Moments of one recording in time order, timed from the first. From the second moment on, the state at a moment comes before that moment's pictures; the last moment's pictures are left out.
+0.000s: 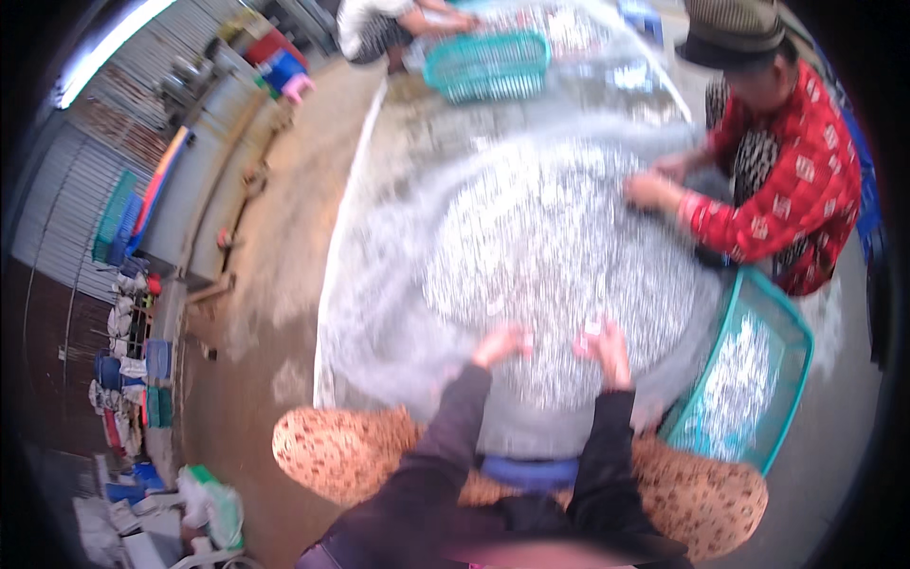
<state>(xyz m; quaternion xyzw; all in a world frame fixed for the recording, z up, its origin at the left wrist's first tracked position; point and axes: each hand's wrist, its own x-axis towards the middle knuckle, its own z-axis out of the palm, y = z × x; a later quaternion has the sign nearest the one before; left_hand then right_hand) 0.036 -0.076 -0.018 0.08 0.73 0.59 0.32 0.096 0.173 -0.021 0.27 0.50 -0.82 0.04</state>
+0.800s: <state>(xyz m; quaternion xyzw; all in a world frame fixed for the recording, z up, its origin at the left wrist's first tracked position) 0.037 0.097 -0.012 0.25 0.82 0.45 0.26 0.141 0.231 -0.010 0.38 0.37 -0.84 -0.07</state>
